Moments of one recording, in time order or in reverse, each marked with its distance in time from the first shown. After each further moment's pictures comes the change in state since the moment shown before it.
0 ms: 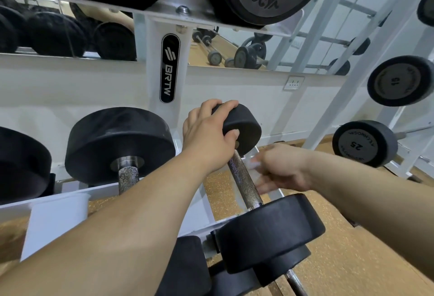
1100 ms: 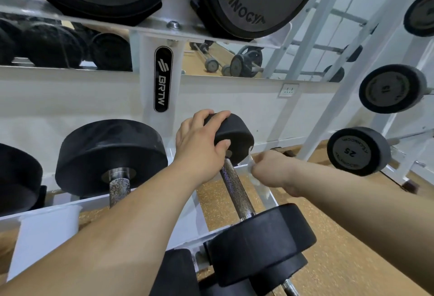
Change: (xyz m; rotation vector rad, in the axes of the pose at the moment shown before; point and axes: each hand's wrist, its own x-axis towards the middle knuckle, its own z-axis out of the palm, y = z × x) left_hand 0.001 0.000 -0.001 0.037 -0.010 0.007; right_hand 0.008 -0.007 -0.004 -0.260 0.256 -0.028
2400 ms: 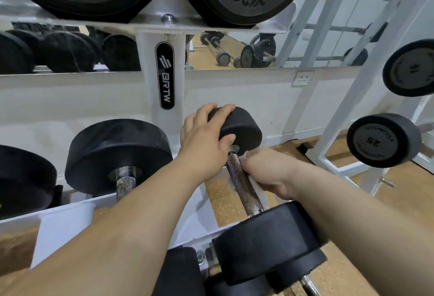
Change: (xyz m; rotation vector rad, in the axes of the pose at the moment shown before) left_hand -0.001 0.001 -0.003 0.058 -0.052 0.003; right_hand 0.007 0.006 0.020 0.198 -0.195 -0.130
